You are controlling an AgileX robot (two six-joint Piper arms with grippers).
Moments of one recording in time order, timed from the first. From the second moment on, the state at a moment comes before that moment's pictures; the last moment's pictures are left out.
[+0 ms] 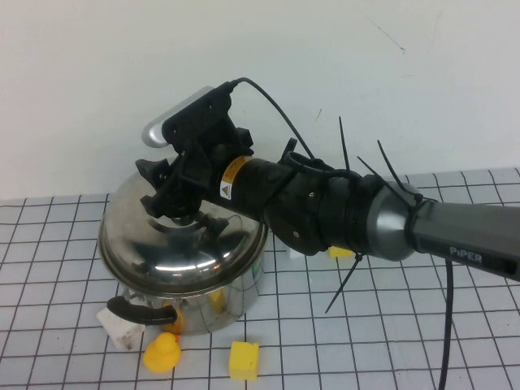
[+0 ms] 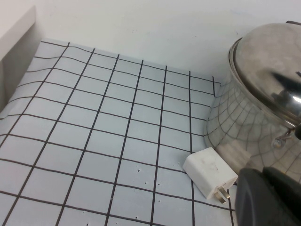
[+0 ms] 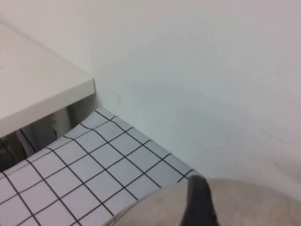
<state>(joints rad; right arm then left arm) 0.82 2.14 -1.59 -0.12 -0.21 0.08 0.06 -0.02 0.02 -0.09 0.36 -0.21</state>
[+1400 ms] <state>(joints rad) 0.81 2.17 -1.59 -0.13 -0.07 0.08 0.06 -0.02 0.02 -0.09 0.36 -0.21</state>
